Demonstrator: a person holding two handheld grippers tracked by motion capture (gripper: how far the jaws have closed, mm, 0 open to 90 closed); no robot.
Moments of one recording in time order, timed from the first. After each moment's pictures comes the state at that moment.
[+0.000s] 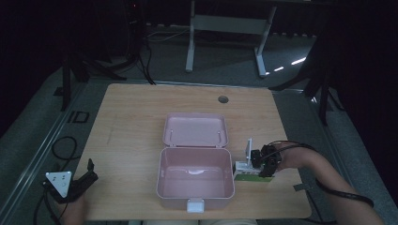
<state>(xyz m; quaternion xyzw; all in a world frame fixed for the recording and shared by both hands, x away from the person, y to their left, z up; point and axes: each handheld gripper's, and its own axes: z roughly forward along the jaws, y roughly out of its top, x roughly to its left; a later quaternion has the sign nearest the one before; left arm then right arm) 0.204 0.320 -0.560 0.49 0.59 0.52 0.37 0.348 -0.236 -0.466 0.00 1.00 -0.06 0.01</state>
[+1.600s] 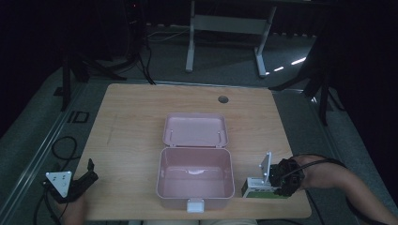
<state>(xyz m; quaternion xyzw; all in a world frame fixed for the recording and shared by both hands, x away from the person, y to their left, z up) 0.204 0.320 -0.561 0.49 0.59 0.52 0.37 0.276 -0.258 -0.411 0.00 1.00 -0.04 0.00</state>
